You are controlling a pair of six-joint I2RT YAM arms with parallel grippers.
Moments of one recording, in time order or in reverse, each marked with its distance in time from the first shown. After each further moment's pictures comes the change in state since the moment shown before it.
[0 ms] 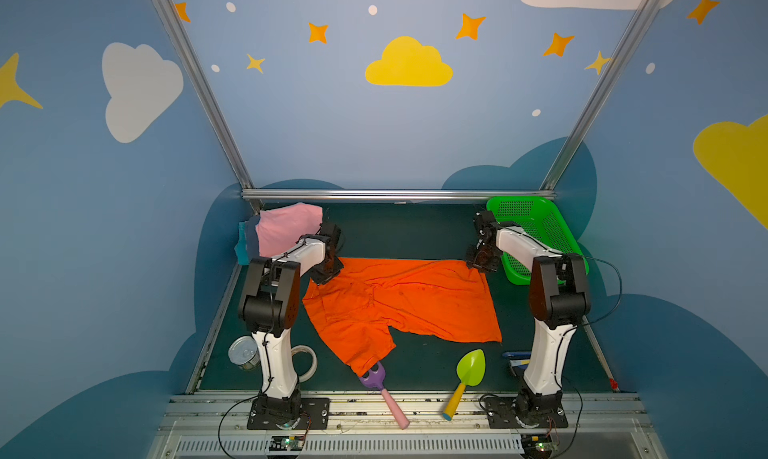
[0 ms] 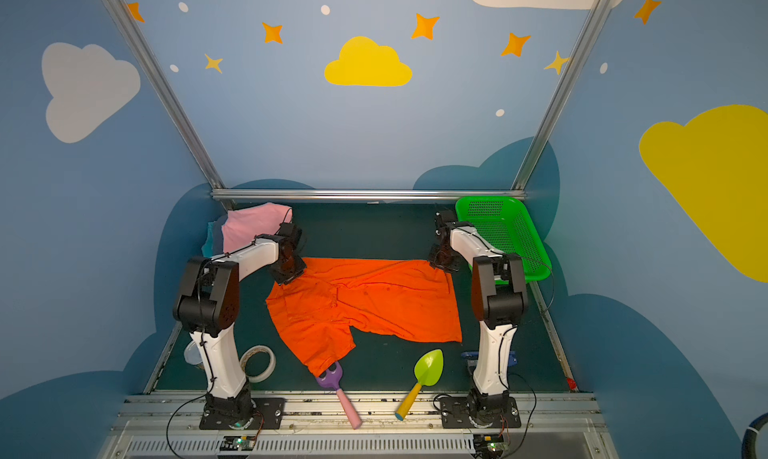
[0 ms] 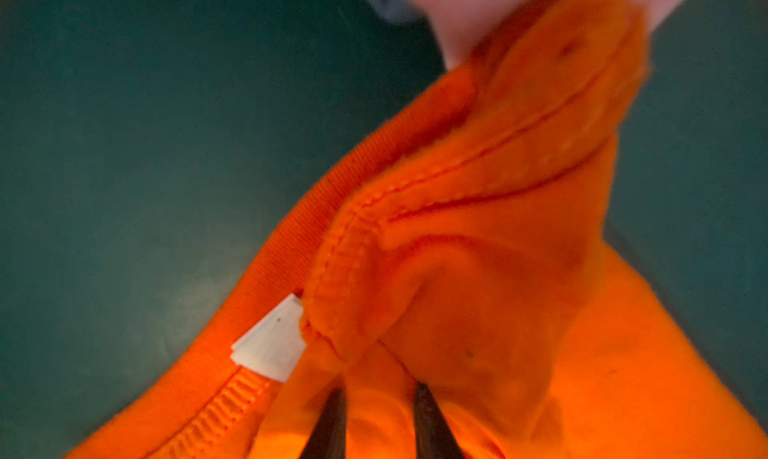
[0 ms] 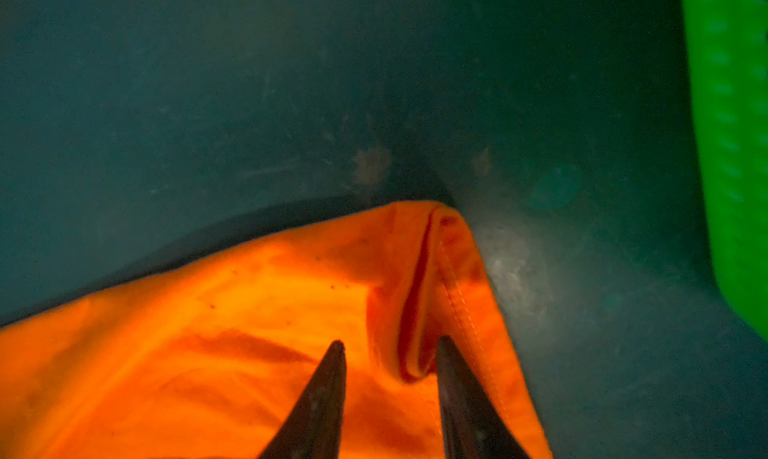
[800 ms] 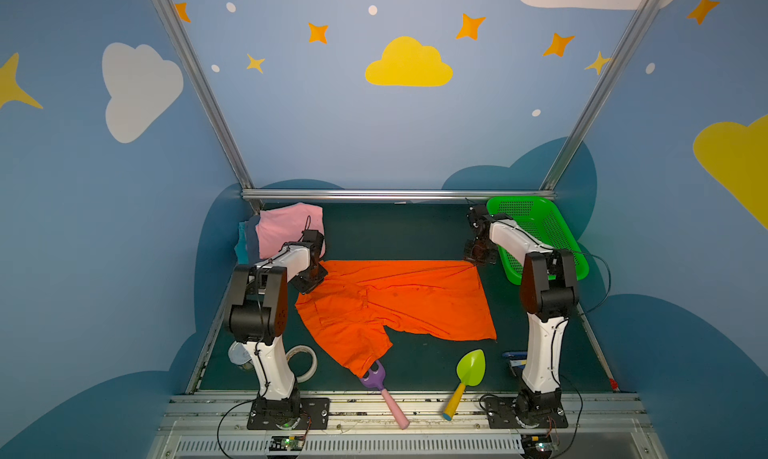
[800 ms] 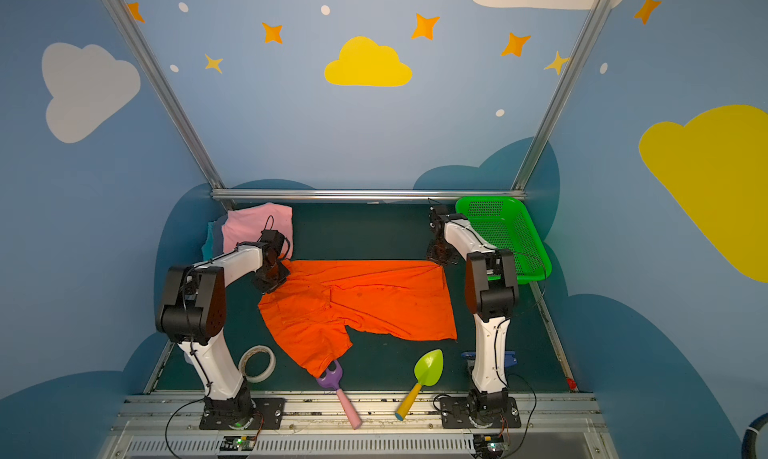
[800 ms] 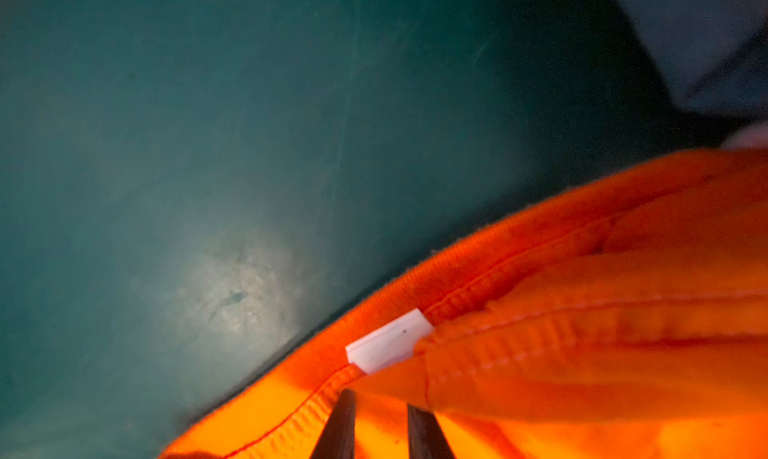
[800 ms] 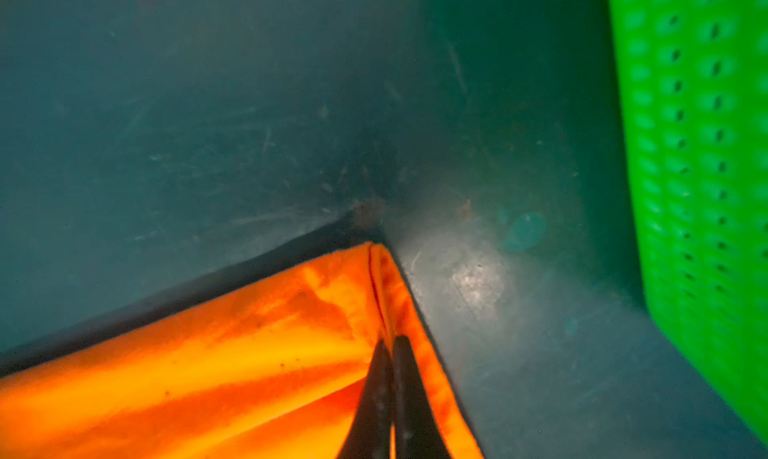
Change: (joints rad) left arm 0.101 -0.088 -0.128 -0.002 -0.047 -0.022; right arm 0.016 0.077 0.163 -0.114 0.120 -0.026
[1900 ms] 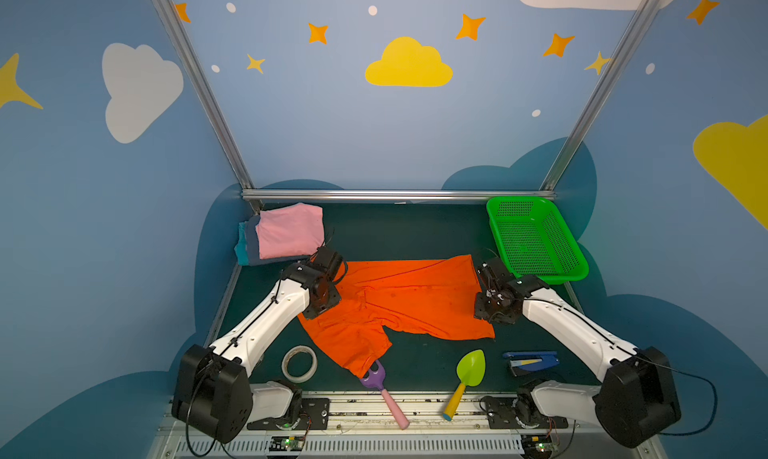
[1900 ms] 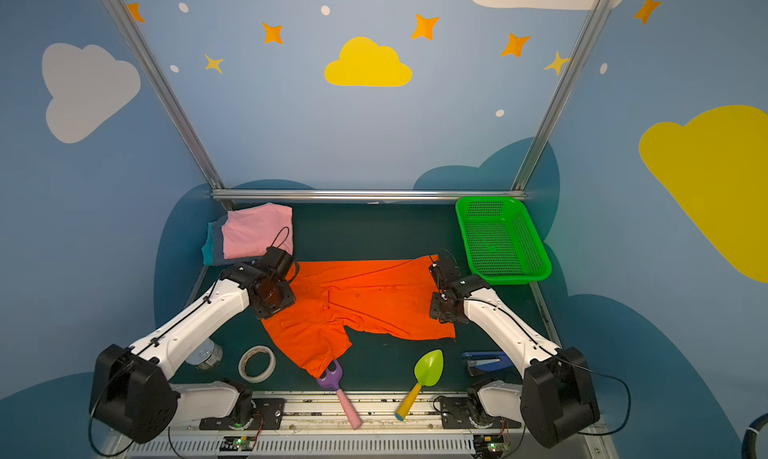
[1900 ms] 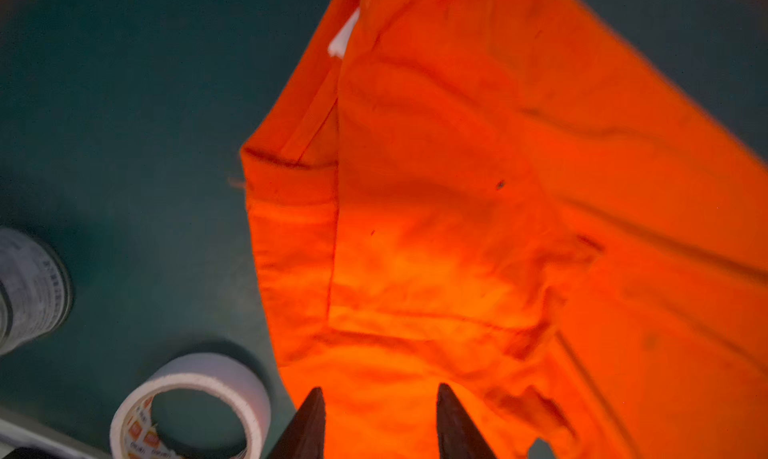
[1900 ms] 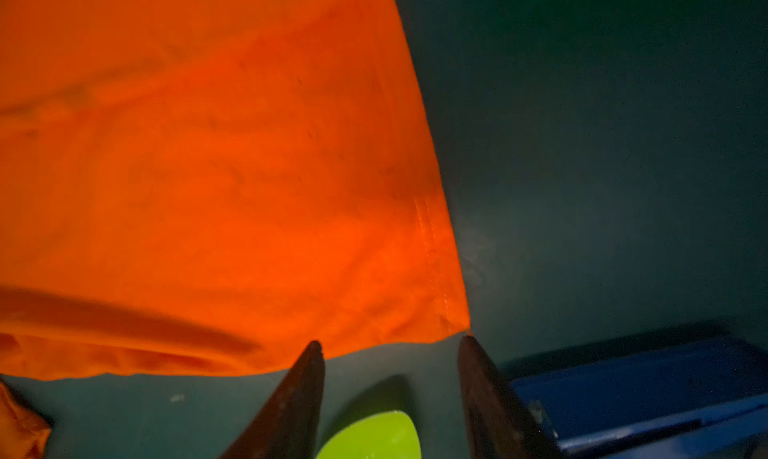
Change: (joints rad) left arm -0.334 -0.600 -0.251 -0.311 0.006 -0.042; right arm 0.217 -0.880 -0.890 0.051 -0.029 0.114
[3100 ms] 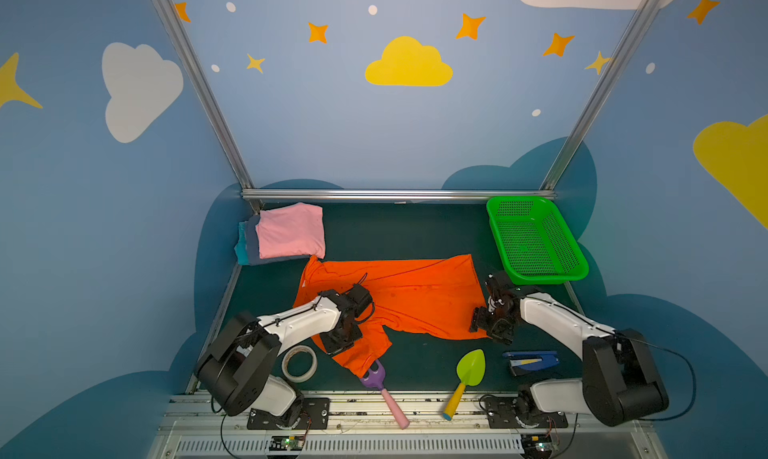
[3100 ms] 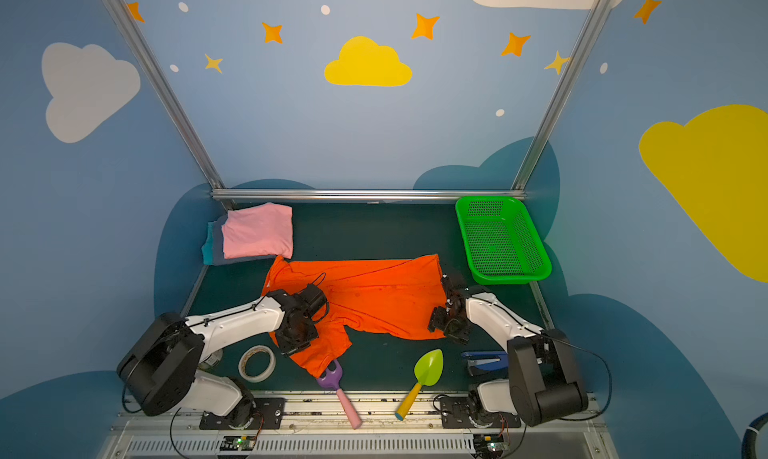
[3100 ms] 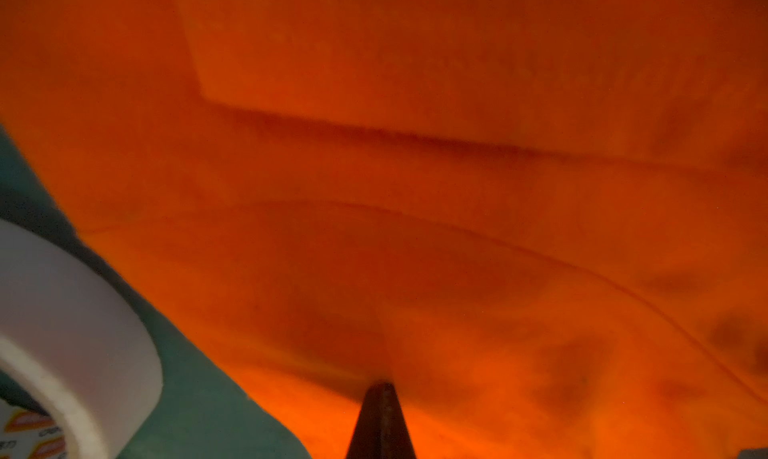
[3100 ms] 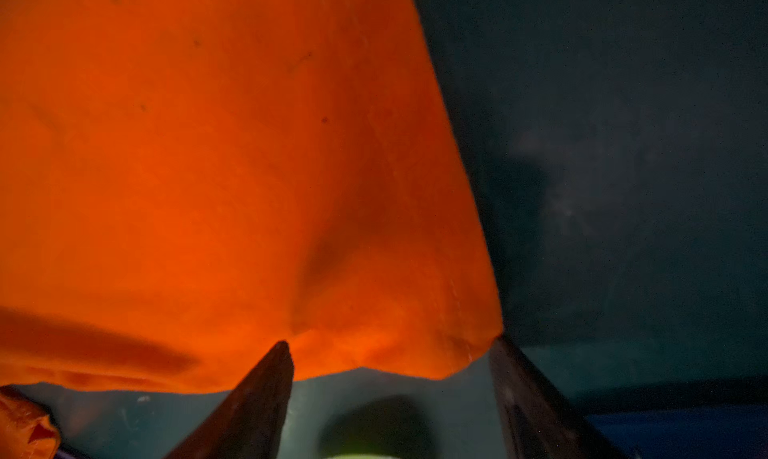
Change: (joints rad) left arm -0.234 0.179 -0.195 0.159 0.162 -0.218; right arm -0.146 0.132 -0.142 0.134 -0.239 0.001
